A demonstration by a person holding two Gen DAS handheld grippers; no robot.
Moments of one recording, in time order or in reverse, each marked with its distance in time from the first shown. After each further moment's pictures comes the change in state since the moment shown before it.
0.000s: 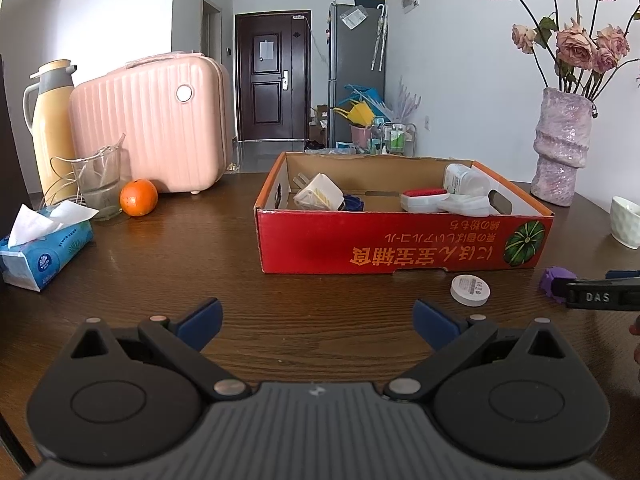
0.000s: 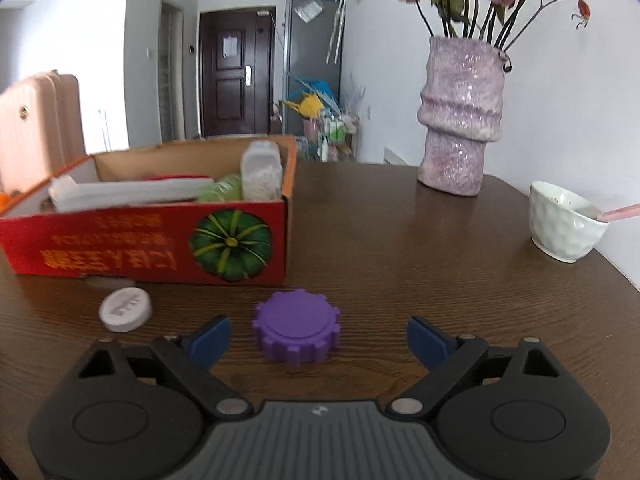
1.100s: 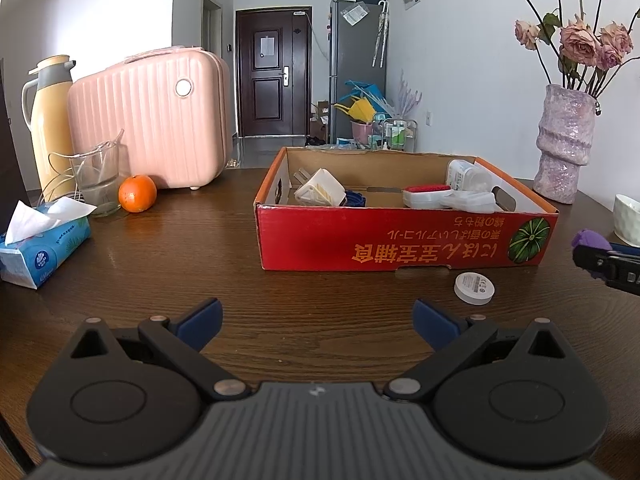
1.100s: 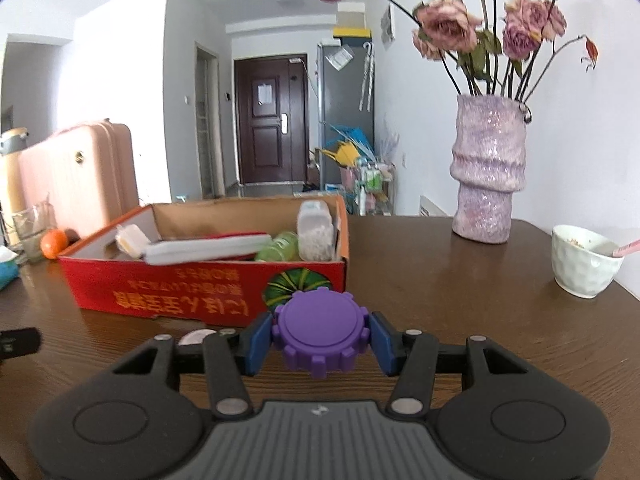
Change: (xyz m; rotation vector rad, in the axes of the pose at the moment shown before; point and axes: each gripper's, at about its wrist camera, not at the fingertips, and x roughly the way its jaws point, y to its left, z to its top) left arm 0.007 0.001 0.000 -0.003 0.013 0.001; right arm -0.064 0.013 -0.001 -0.002 -0.186 0.140
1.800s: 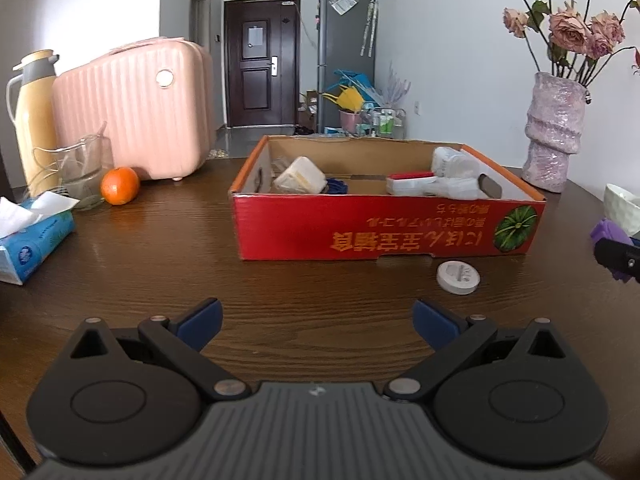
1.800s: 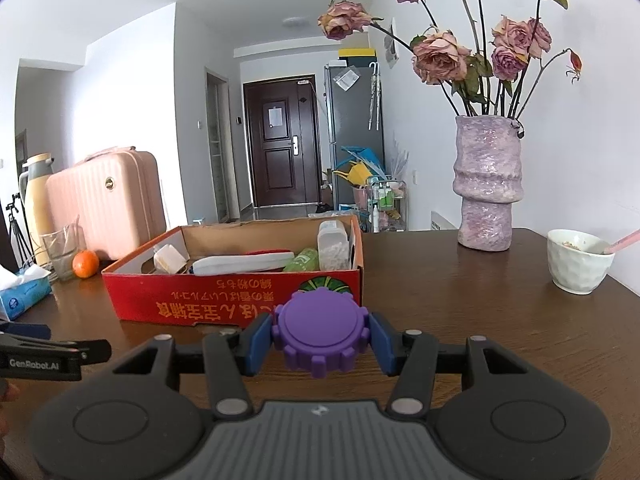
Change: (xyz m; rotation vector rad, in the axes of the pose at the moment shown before) left arm 0.007 -0.013 0.000 0.012 0.036 -0.041; right arm -0.041 0.001 -0.007 0.040 -0.055 0.037
